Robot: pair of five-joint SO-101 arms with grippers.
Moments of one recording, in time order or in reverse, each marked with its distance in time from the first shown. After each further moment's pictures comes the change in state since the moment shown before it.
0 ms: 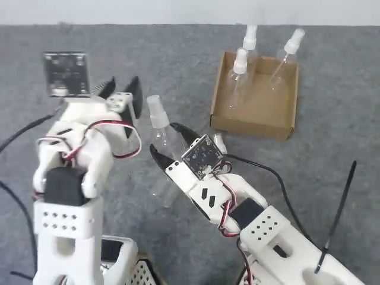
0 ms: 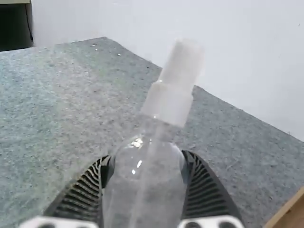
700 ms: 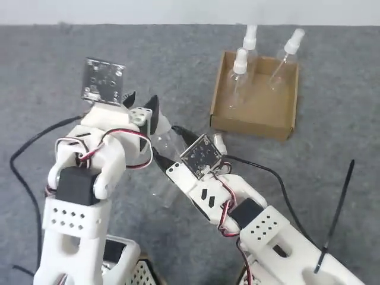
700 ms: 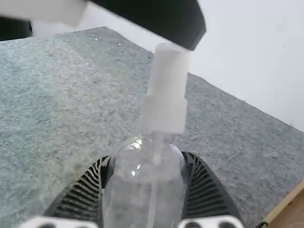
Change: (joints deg) left arm 6.0 -0.1 5.0 2.3 -6.6; right arm 0.0 0.1 0.2 1.1 0.0
